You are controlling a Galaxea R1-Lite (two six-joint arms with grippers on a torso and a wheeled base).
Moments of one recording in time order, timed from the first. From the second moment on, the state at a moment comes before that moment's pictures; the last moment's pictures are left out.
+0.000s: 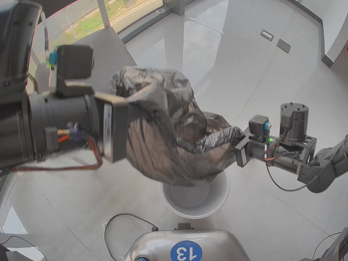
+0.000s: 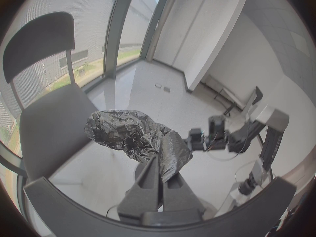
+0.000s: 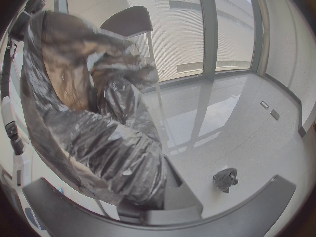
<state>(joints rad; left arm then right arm) -0.91 1.36 -1.23 0.18 0.24 -0.11 0.51 1.81 -0.78 -0.77 0.07 -0.22</state>
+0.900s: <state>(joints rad) -1.06 1.42 -1.12 0.45 0.18 -0.33 0.67 1.35 -0.47 -0.39 0.09 -0.15</state>
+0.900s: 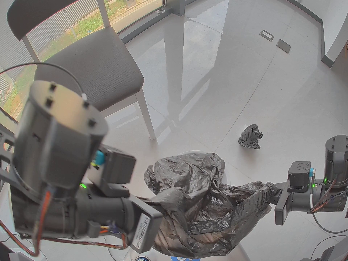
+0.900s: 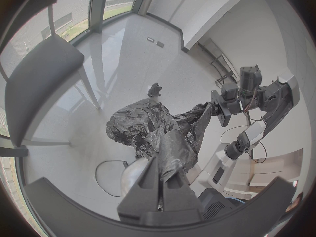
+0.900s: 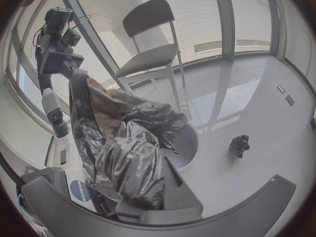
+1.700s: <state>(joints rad) -1.00 1.78 -1.20 0.32 0.02 -0.42 0.59 1.52 -0.48 -0.34 0.10 -0.03</state>
